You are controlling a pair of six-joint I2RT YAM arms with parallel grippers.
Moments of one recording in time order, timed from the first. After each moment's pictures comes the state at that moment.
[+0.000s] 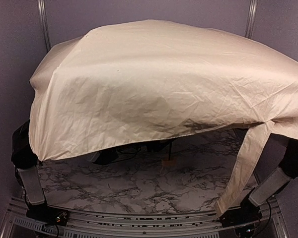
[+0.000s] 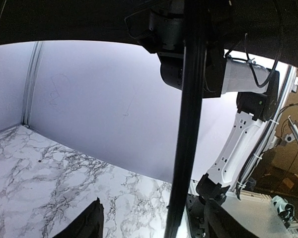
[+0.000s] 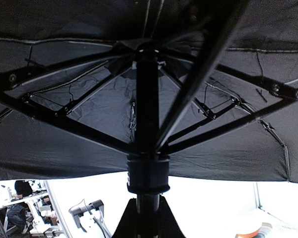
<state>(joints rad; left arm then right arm) -0.98 1.87 1.07 1.00 0.49 -0.45 0.59 1.52 1.24 1.03 -0.67 0.86</state>
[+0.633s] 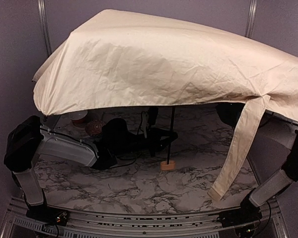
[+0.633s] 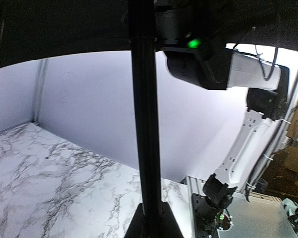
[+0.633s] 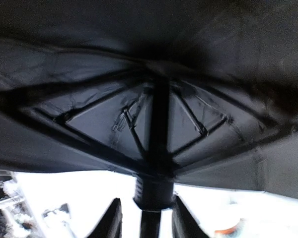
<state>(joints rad) -1.05 1.84 1.04 0.95 0.35 -0.39 0.59 1.50 1.24 0.88 -0.57 0.72</state>
